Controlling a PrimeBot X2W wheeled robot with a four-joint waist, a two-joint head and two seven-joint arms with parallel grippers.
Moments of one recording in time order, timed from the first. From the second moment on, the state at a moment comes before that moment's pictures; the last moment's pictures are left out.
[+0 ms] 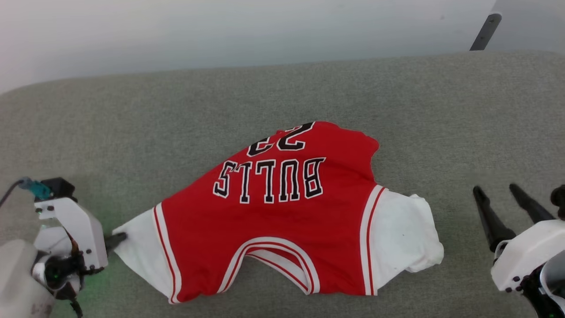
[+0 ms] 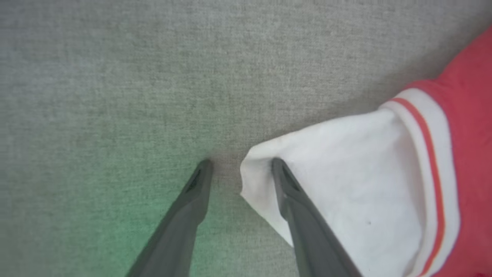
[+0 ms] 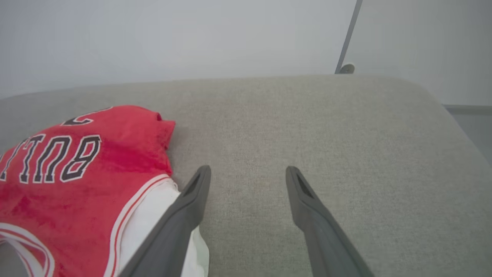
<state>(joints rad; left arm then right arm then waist) -0.57 0.63 -0.51 0.75 -1.02 -0.09 0.56 -0.10 -0.15 -0.10 -0.23 0.27 0.13 0.48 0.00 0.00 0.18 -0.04</state>
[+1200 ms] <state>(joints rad) -0.71 0.58 -0.56 0.77 -1.02 -0.12 0.56 -0.31 -0.25 0.08 0.17 0.46 0.13 0.75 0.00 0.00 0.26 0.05</state>
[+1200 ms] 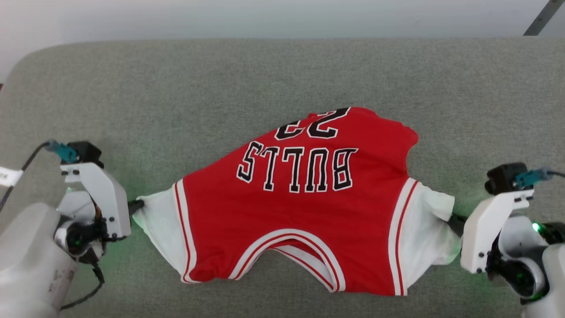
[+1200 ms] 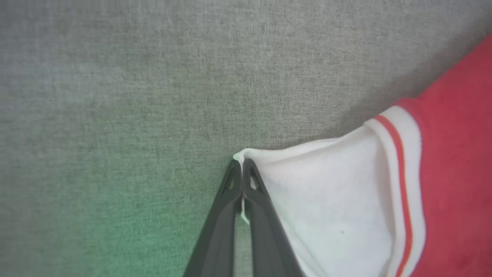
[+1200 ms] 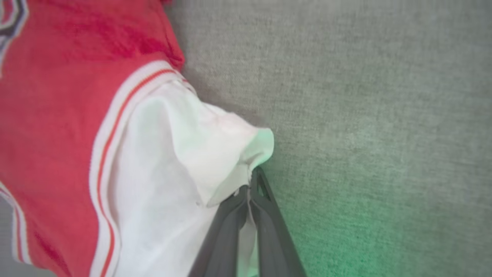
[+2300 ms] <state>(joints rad) -1.28 0.58 -0.54 0.56 -0.95 -0.07 0.77 -1.09 -0.20 -0.03 0.35 0.61 0.13 0.57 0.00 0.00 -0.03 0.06</state>
